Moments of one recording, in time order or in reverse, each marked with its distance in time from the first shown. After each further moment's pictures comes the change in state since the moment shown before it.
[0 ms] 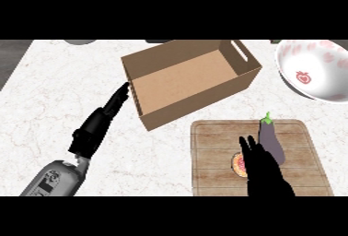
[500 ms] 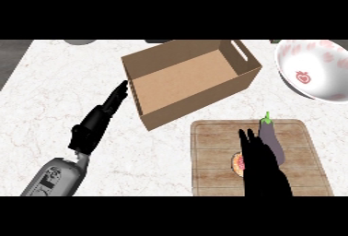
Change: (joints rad) left arm 0.000 -0.043 0.065 0.037 -0.038 -0.062 -0.011; right arm 0.000 0.091 -0.072 0.081 0.070 0.033 -0.060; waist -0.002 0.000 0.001
